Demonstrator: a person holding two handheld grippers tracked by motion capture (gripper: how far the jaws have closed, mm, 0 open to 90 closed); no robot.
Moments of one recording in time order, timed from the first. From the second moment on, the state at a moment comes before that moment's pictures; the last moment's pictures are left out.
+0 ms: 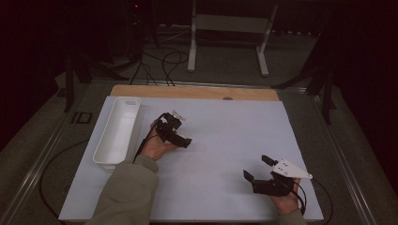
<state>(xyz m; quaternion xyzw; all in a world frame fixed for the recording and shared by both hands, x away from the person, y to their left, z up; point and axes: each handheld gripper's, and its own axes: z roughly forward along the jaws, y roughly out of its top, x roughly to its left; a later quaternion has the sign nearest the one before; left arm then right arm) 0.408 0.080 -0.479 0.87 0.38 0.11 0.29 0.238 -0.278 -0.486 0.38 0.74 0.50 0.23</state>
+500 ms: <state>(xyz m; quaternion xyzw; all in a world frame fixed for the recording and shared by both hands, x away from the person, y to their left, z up) 0.409 0.080 -0.483 0.88 0.38 0.10 0.28 0.238 -0.279 -0.486 0.38 0.74 0.50 0.23</state>
